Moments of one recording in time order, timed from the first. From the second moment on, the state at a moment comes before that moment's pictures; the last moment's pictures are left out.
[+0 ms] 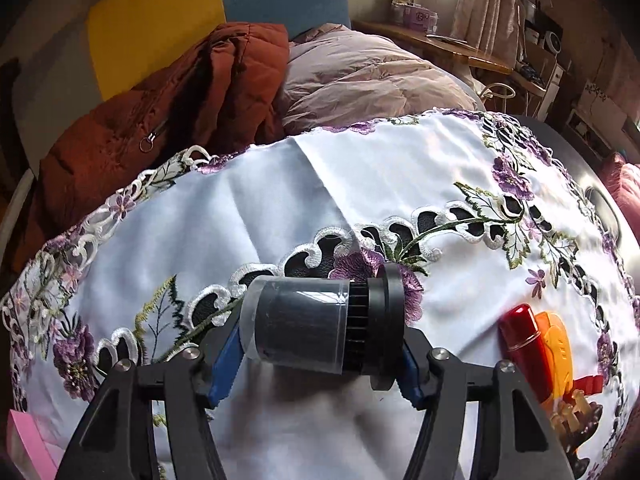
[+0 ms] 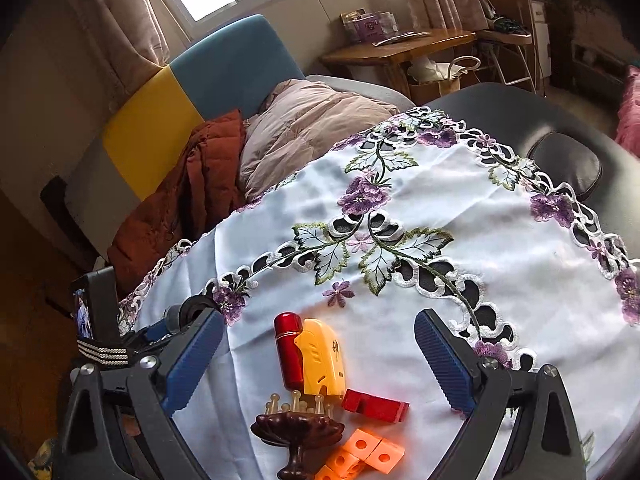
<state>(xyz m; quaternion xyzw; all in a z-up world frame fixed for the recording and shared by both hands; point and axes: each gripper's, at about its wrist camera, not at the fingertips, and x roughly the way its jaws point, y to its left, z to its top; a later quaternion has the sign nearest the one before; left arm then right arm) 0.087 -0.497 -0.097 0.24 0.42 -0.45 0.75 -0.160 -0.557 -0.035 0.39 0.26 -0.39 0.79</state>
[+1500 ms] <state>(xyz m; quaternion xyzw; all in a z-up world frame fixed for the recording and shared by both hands) -0.068 -0.255 -0.095 0.20 0.41 -0.45 0.76 -0.174 -0.560 -0.091 0.44 0.39 -0.40 0.70</state>
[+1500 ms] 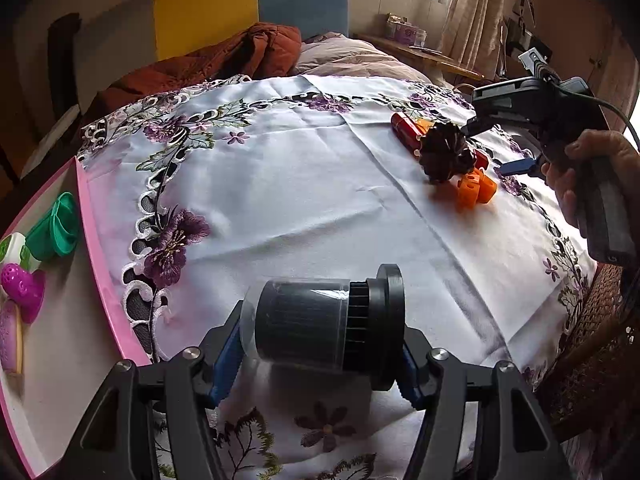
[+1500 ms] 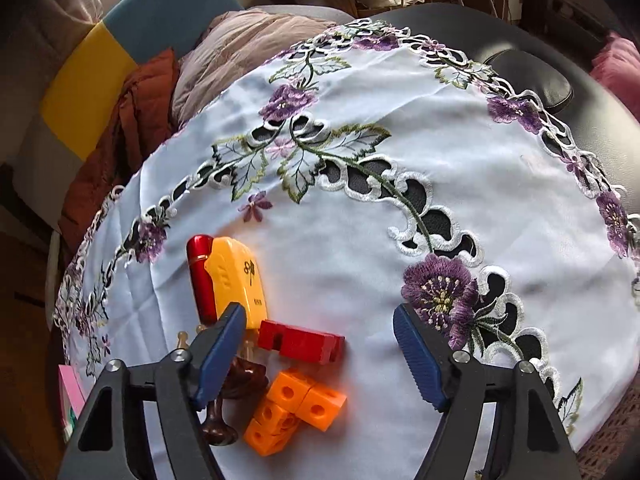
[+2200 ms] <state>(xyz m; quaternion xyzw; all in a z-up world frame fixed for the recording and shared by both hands) -0.063 -0.244 -0.098 0.17 0.43 -0.46 0.76 -0.153 -0.550 -0.104 0.40 0.43 -0.39 0.71</state>
